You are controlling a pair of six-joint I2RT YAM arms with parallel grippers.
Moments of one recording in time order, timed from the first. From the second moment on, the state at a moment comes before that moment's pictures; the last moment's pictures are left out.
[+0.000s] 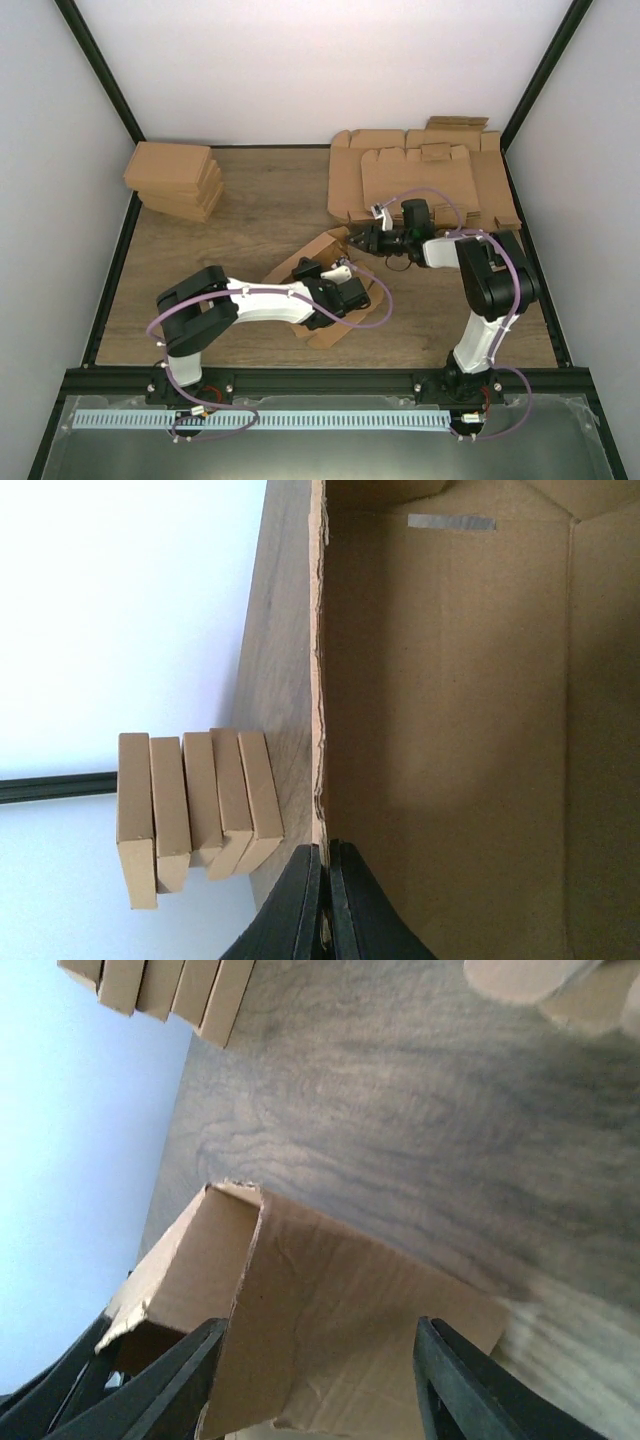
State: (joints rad) left arm -1.17 1.85 1.09 -0.53 -1.16 0.13; right arm 0.26 1.80 0.81 0.31 -0.89 0.52
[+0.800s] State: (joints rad) left arm -1.18 1.80 1.04 -0.45 -1.14 0.18; right arm 0.27 1.93 0.94 0.37 -0.96 0.57
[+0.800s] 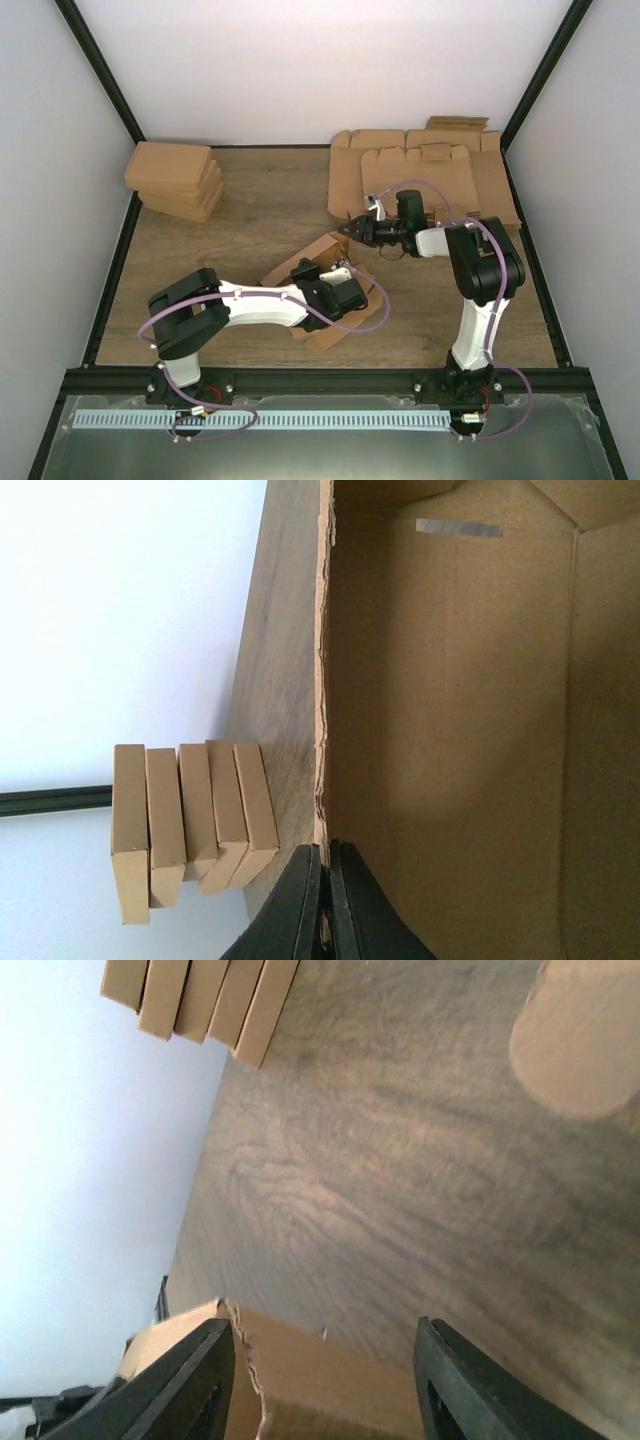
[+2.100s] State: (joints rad) left arm -1.24 1.80 1.01 -0.43 -1.15 0.21; right arm 0.31 1.75 0.51 0.78 -0.98 0.74
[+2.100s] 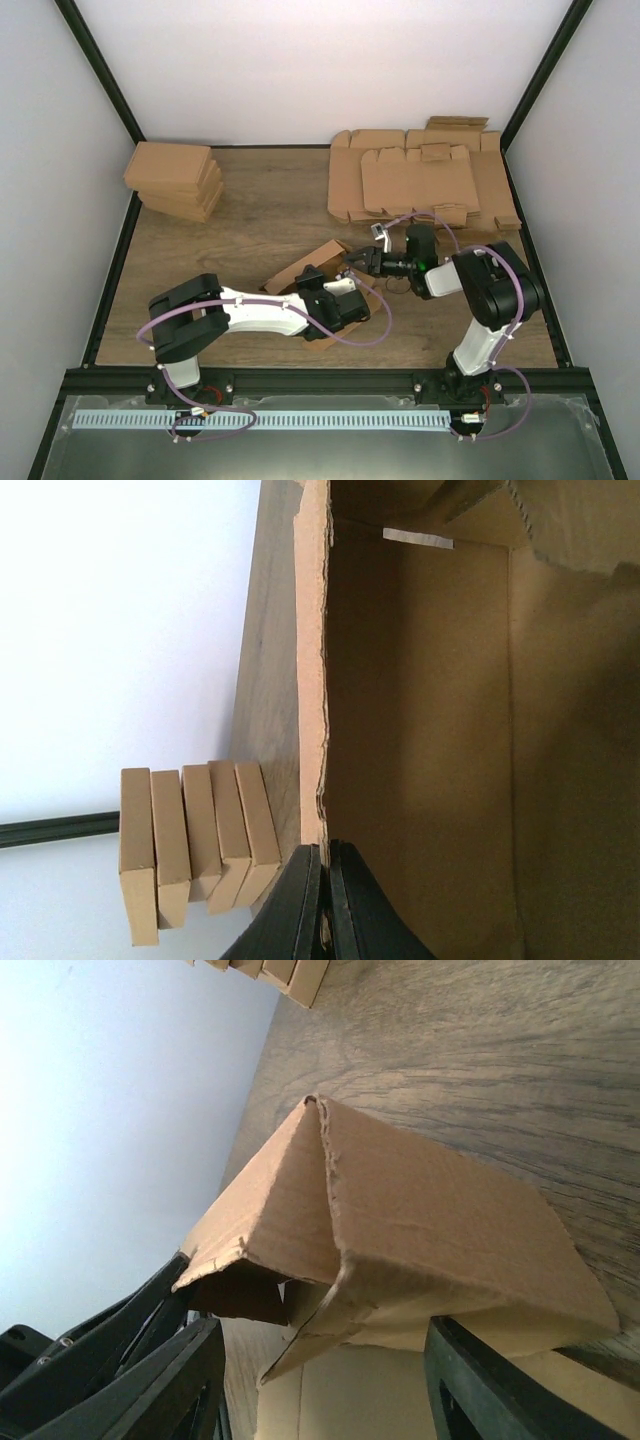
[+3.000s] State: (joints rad) left arm -1.24 1.80 1.01 -0.43 -1.14 0.21; right arm 0.20 1.73 0.43 0.94 -0.81 0.62
